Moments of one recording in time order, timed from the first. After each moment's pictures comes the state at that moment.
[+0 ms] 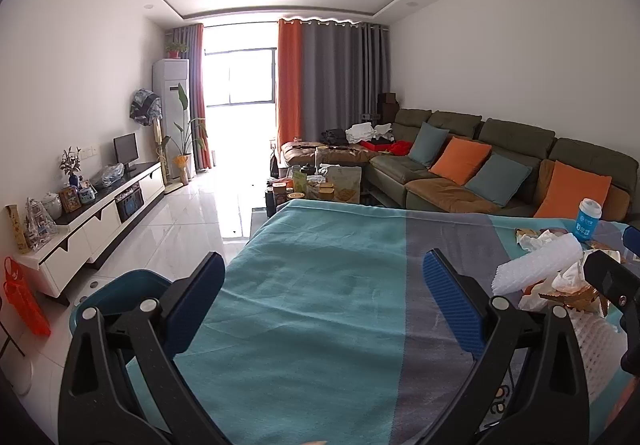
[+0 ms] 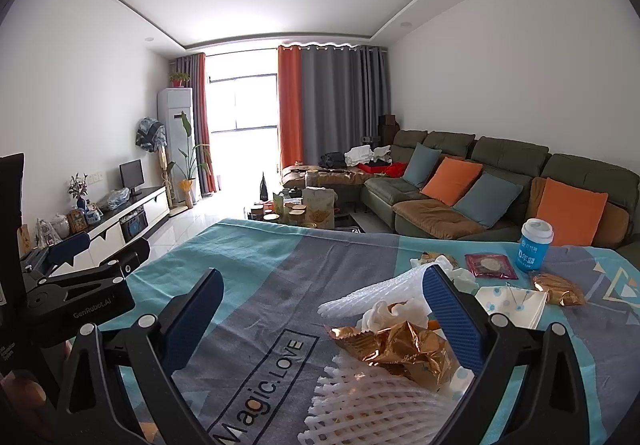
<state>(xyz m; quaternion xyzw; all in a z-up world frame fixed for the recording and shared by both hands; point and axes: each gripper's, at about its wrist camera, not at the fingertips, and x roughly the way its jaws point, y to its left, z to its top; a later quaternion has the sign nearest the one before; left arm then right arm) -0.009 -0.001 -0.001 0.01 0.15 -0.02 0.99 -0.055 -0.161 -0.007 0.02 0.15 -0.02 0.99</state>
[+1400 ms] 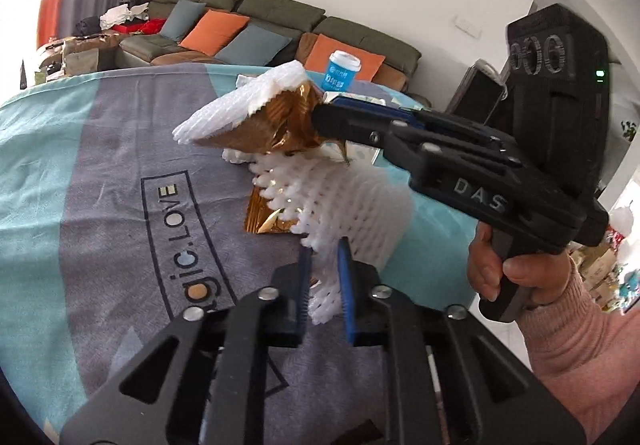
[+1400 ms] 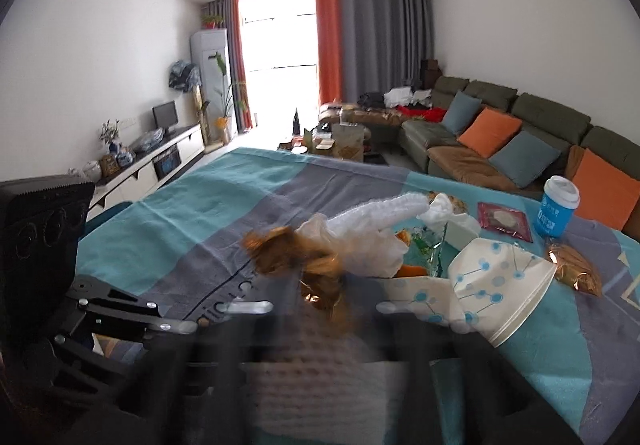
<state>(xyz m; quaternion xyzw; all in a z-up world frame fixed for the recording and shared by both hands) -0.012 -0.133 -0.080 0.01 0.36 -0.48 0.80 -0.047 -0.224 -0.025 0.01 0.28 0.07 0.96</state>
